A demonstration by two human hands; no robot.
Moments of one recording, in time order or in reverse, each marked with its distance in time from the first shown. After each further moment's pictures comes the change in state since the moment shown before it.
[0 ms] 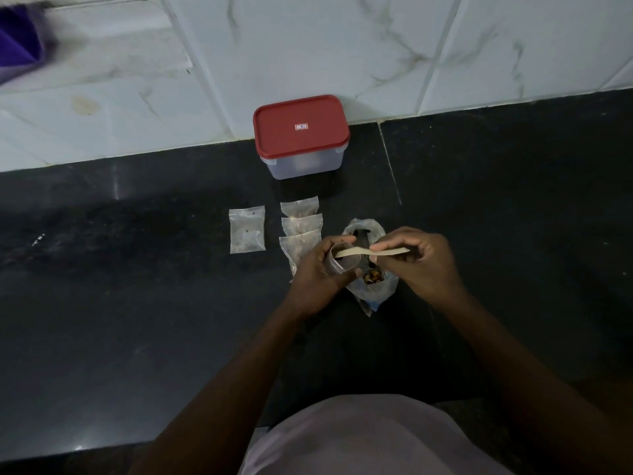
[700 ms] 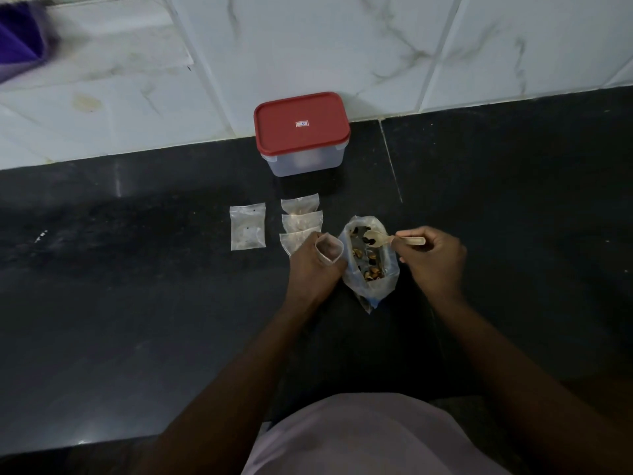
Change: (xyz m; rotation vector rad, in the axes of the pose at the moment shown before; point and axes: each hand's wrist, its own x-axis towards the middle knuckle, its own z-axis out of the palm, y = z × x) left_hand 0.003 -0.004 0.004 0.130 0.226 -0.129; right_hand 0.002 0.028 0.004 -0.212 0.429 0.261
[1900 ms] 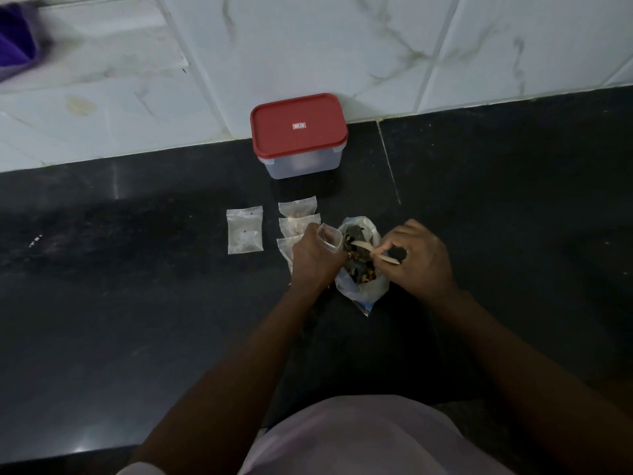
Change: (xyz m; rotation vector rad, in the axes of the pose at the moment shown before) left_hand 0.038 -0.005 0.015 0.171 0.080 0.003; right_hand 0.021 0.012 0.004 -0.389 -0.209 -0.650
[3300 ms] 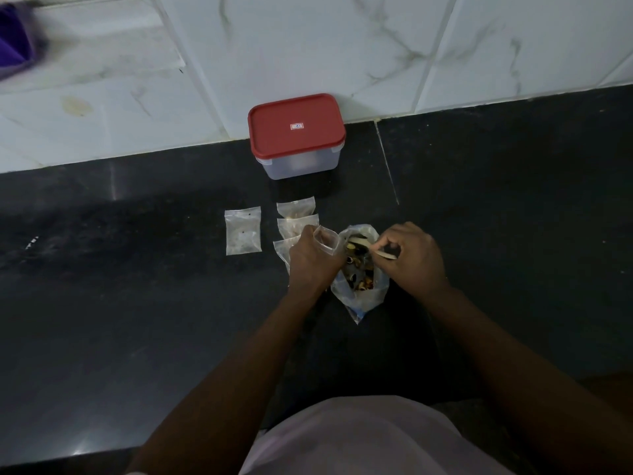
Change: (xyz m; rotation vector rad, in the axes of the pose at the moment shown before) left_hand -0.009 0.002 -0.003 -0.097 0.016 -0.004; right_hand 0.004 -0.005 0.004 0.002 -0.048 0.107
